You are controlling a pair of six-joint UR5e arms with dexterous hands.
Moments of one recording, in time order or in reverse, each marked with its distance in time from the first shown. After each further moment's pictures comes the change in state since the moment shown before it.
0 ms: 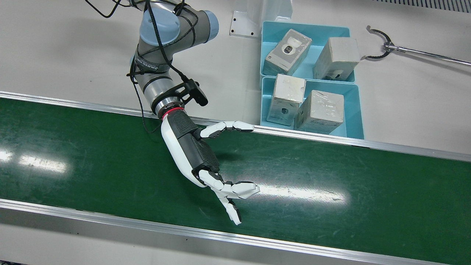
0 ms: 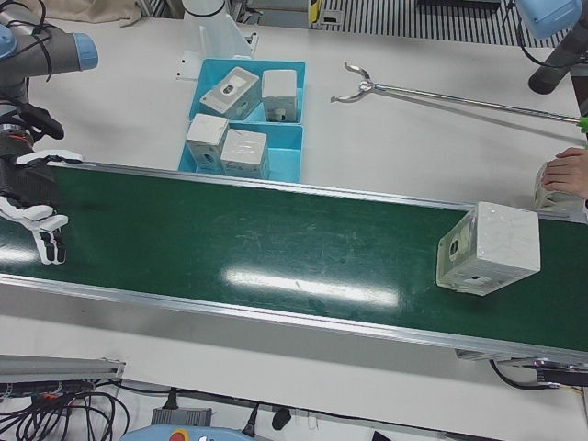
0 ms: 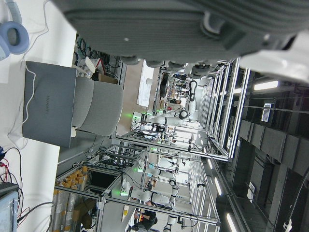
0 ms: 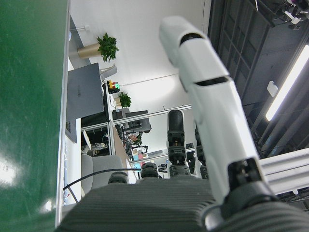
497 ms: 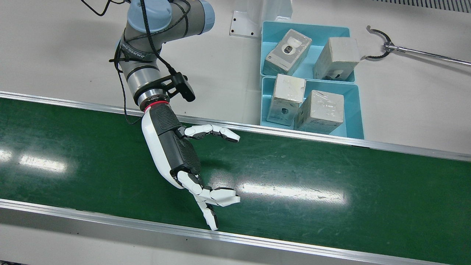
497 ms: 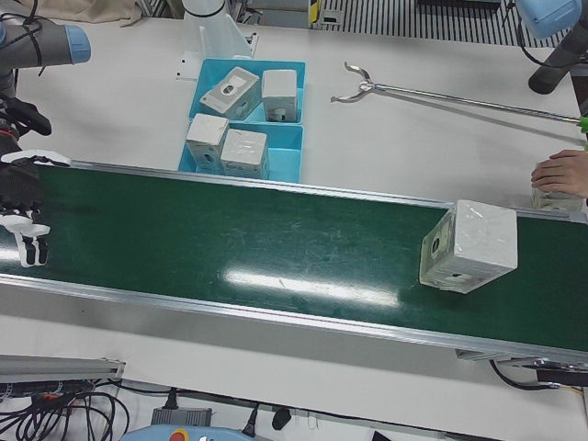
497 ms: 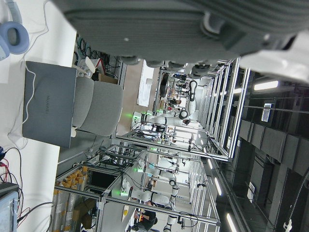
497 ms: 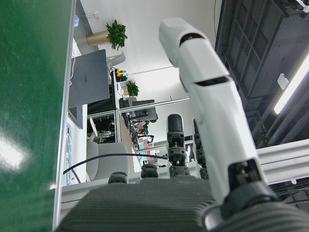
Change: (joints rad) left arm 0.000 0.000 0.000 0.000 0.000 0.000; right arm 0.020 -0.001 0.036 -0.104 -0.004 -0.005
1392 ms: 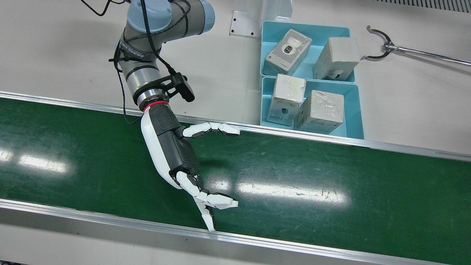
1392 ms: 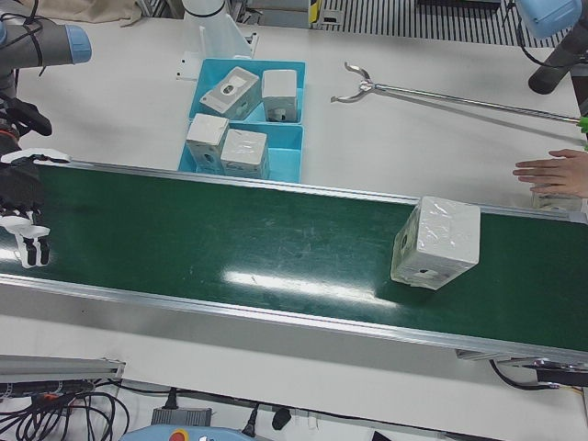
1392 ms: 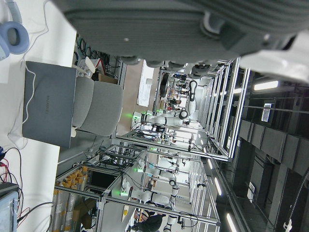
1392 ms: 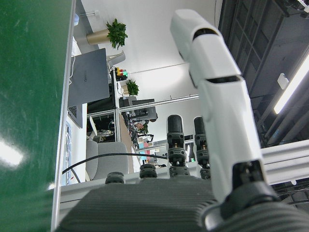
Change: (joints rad) left arm 0.000 0.000 0.000 0.000 0.000 0.000; right arm -0.001 0.005 -0.003 -0.003 0.004 -0.004
